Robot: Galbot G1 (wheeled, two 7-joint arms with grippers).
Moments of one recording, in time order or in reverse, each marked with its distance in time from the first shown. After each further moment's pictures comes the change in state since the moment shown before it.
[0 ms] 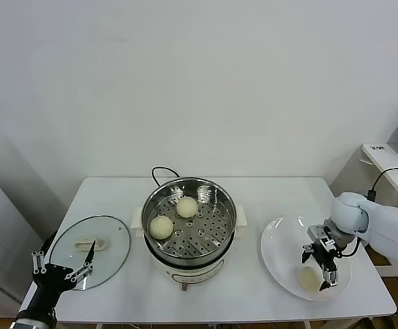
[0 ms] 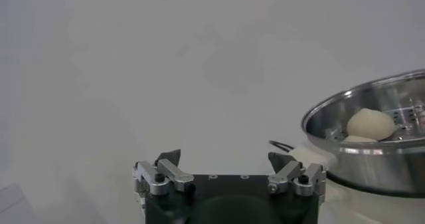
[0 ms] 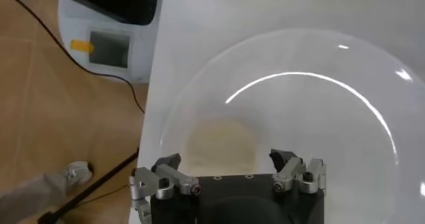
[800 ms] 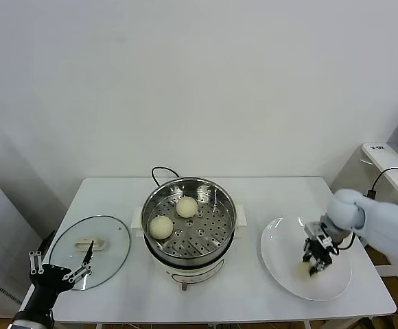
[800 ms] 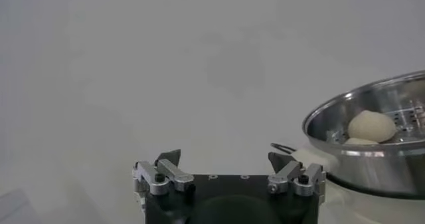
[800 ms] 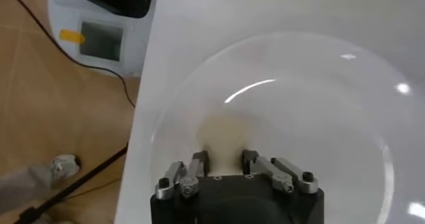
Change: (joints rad) left arm 0.008 -0.005 -0.009 -0.010 -0.002 -0.010 0.001; right arm 0.191 0.049 -0.088 -0.007 0.065 0.020 0.006
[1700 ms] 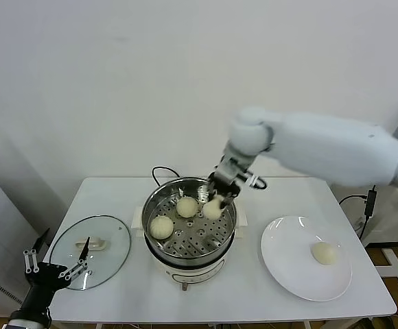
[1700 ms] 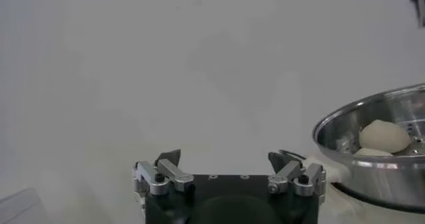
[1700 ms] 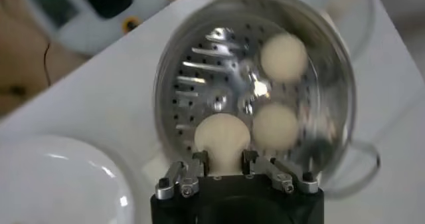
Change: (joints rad) left arm -0.012 -0.026 -0.015 -0.011 -0.017 -0.004 0.000; right arm 0.349 0.527 -0.076 0.134 -0.068 0.317 0.013
